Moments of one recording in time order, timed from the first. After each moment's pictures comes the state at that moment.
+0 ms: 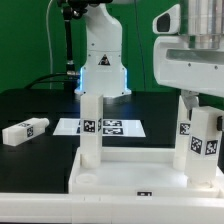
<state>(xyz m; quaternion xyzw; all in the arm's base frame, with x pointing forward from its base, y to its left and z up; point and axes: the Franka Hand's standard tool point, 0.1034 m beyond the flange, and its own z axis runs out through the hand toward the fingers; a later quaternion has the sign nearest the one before) 0.644 0.105 0.114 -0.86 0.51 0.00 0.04</state>
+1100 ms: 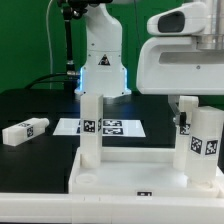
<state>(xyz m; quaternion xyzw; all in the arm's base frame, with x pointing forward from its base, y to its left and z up) 0.646 0.106 0.114 -1.00 0.03 -0.03 0.01</state>
